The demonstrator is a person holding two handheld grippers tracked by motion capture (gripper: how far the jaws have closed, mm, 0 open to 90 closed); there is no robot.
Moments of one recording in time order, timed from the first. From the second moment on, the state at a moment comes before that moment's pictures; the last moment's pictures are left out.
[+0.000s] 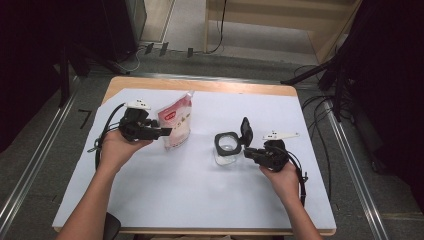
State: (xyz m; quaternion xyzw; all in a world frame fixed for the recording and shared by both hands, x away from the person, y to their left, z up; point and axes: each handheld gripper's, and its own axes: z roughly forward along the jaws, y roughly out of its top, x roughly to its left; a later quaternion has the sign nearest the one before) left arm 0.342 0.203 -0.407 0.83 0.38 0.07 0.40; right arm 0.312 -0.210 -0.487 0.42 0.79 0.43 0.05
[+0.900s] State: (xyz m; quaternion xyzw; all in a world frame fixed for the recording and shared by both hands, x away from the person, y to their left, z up) left arm 0.354 0.185 -0.396 0.85 0.37 0.10 0.37; right arm 0.261 -0.187 -0.473 0.37 0.81 0.44 0.04
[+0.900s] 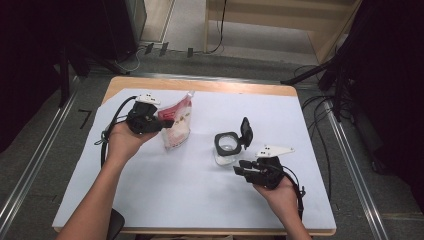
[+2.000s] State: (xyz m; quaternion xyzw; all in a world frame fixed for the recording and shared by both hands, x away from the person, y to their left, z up) left arm 0.345 0.185 -0.325 0.86 0.32 0.01 0.39; right arm 0.256 -0.118 -0.461 0.30 0.84 0.44 0.05
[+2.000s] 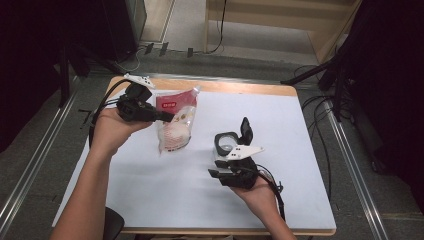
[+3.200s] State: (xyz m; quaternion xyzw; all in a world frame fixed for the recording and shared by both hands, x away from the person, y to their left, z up) left arm 0.315 0.182 -0.311 0.86 0.30 -0.07 0.41; right arm 0.284 -0.032 -0.501 0.33 0.81 0.50 0.03
